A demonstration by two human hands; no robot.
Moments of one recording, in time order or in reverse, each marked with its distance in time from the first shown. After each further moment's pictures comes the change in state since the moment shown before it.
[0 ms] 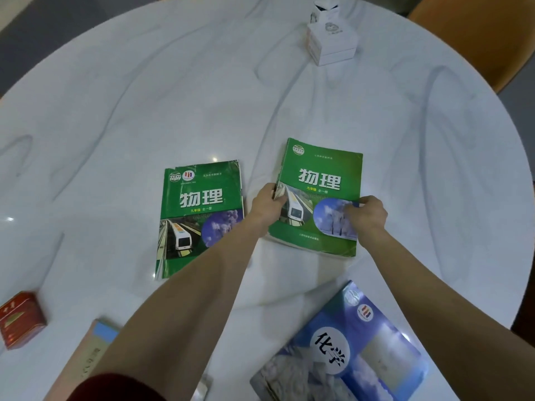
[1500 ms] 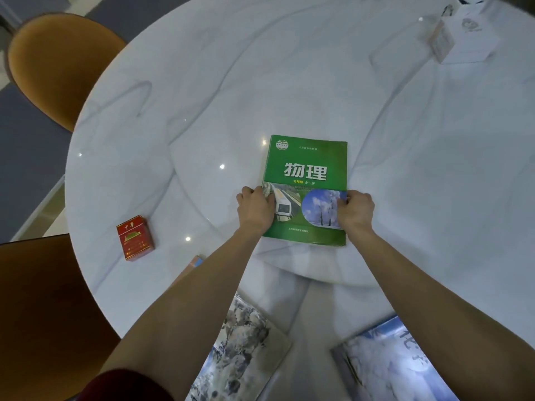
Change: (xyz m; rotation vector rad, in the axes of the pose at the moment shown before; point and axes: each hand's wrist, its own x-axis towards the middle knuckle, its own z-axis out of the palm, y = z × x) left_hand -0.053 -0.127 -0.177 0.484 0.419 -0.095; right_hand -0.138 -0.067 0.154 -0.235 -0.200 -0.411
